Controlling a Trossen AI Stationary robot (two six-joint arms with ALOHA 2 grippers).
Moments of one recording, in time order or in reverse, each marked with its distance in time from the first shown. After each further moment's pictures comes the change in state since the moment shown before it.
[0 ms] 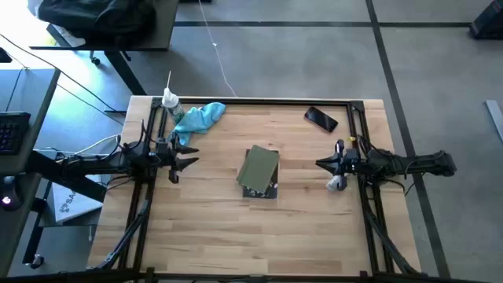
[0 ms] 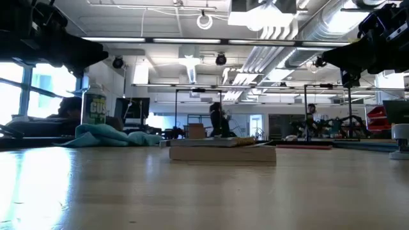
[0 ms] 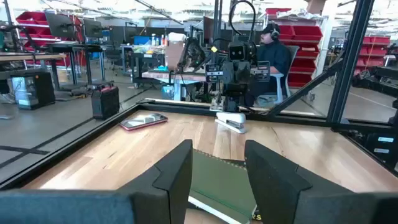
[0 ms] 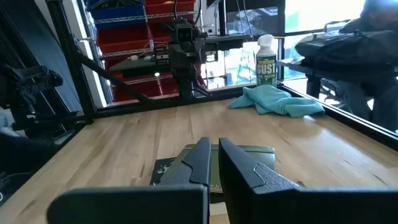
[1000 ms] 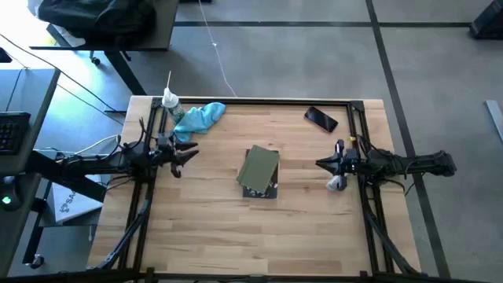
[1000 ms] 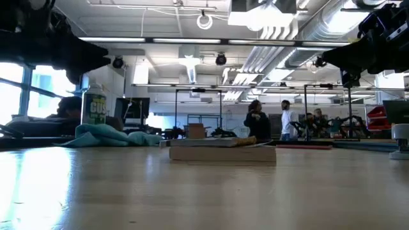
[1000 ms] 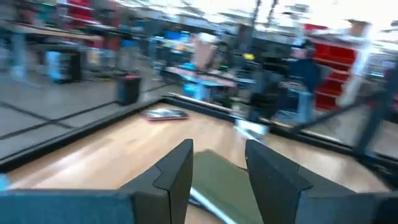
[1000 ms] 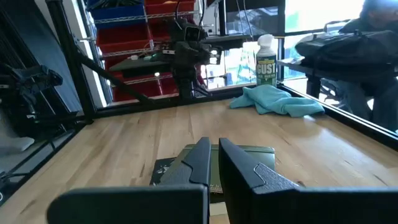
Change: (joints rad) left arm 0.000 0.009 0.000 0.019 -0.171 -0.155; right arm 0.000 0.000 0.000 0.000 0.000 0.000
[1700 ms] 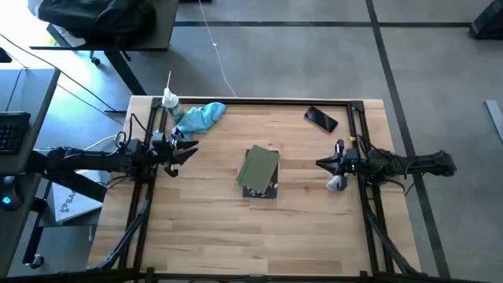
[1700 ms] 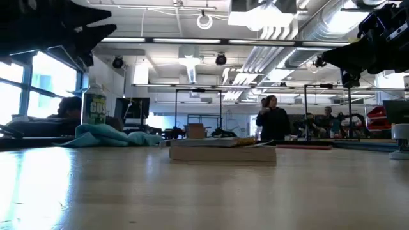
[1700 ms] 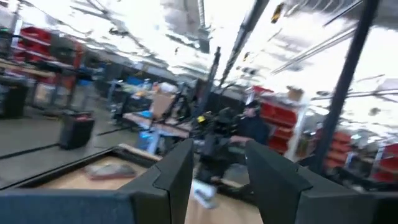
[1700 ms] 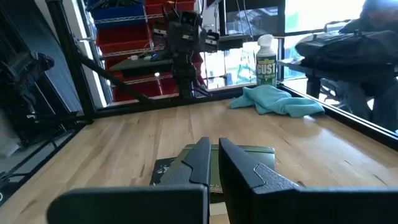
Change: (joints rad) left arm -0.003 0.378 0.000 0.642 0.167 -0.095; right arm 0.000 0.000 0.000 0.000 0.000 0.000
